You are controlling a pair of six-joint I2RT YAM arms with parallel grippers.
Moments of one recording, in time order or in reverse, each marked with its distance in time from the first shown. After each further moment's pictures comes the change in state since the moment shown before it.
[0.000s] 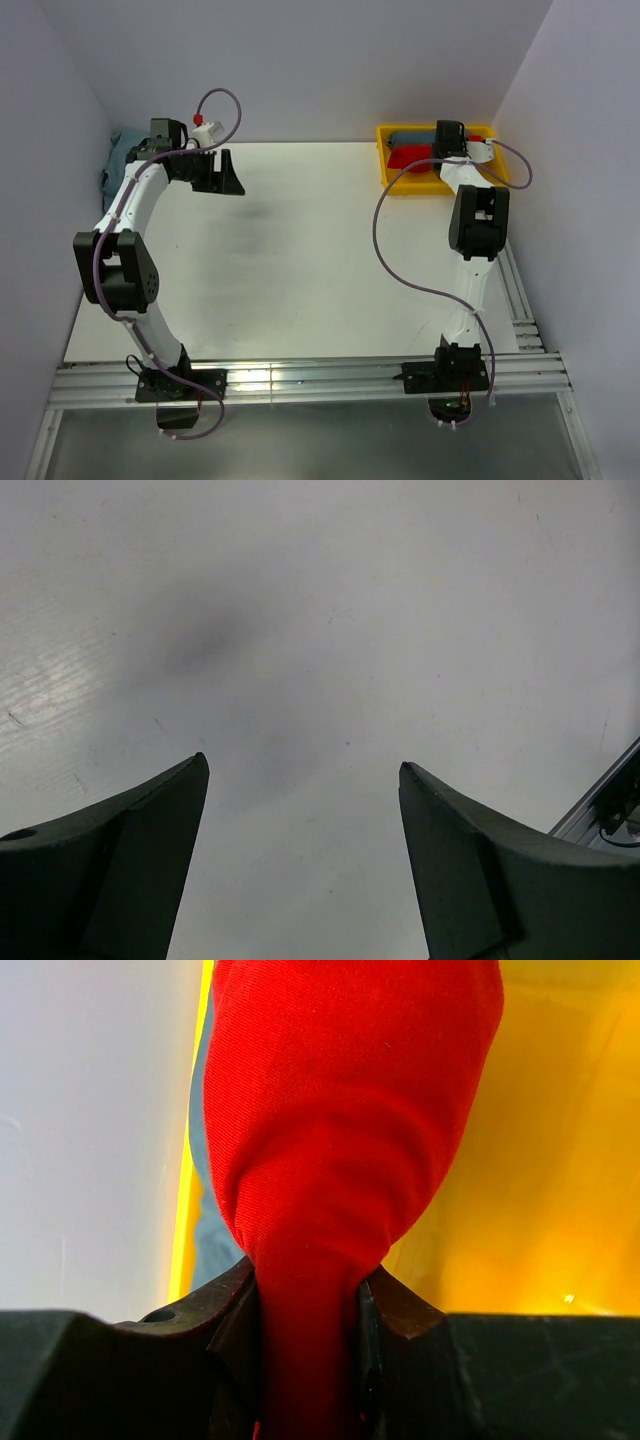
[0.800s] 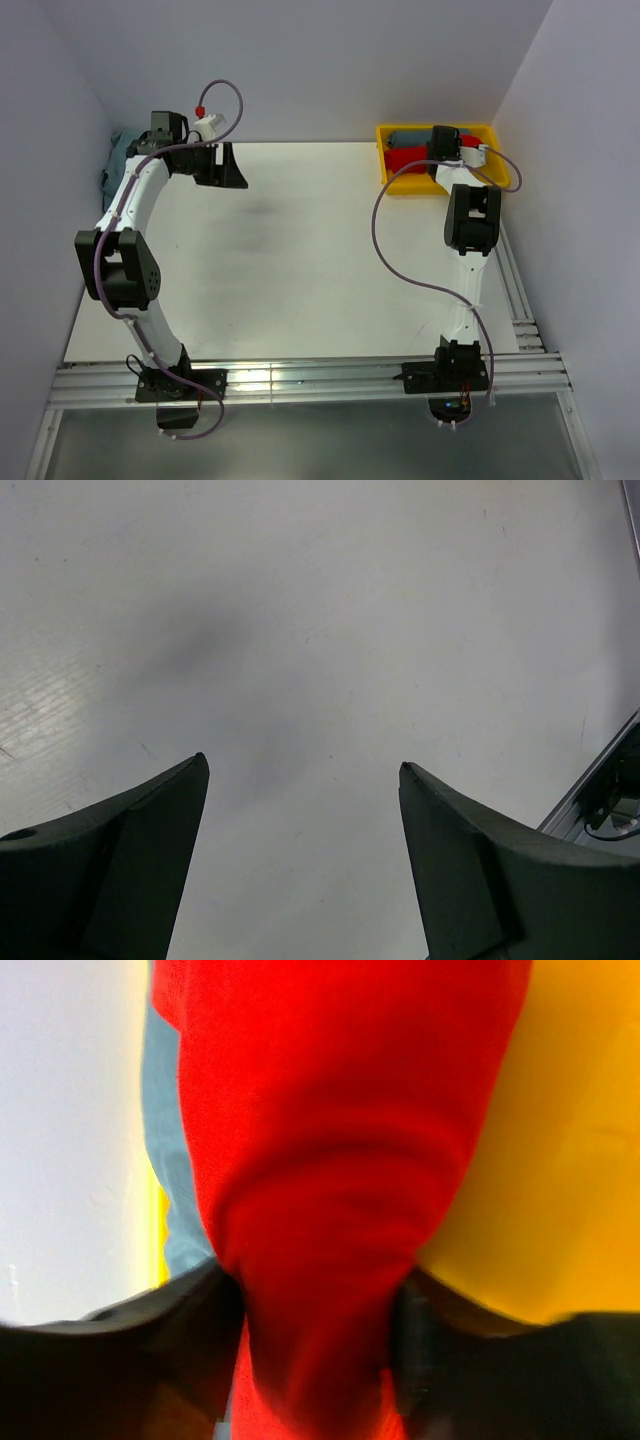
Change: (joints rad) left arm -0.010 0.034 0.073 -0.024 0.044 -0.001; right arm -0.007 0.132 0.080 0.078 -0.059 0.056
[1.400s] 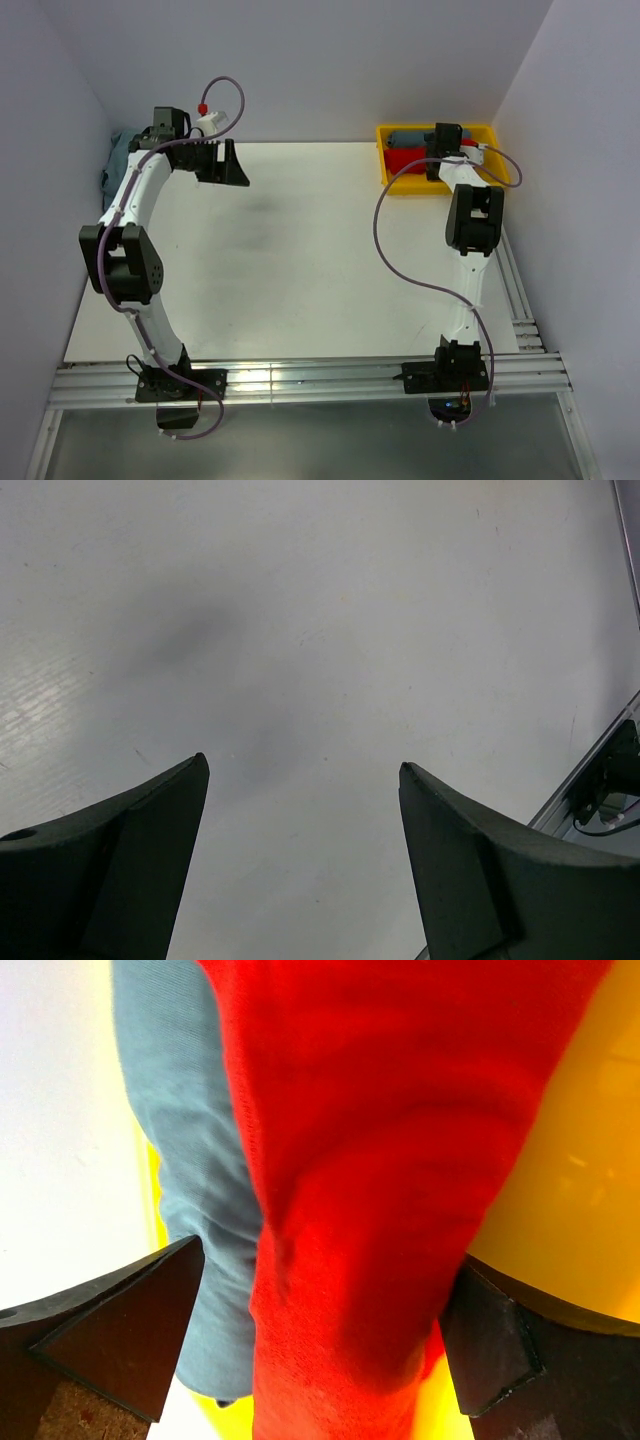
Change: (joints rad) left arm -0.008 0.045 0.072 -0.043 0.010 0.000; right arm -0.012 -0.008 0.053 -0.135 -0.126 0.039
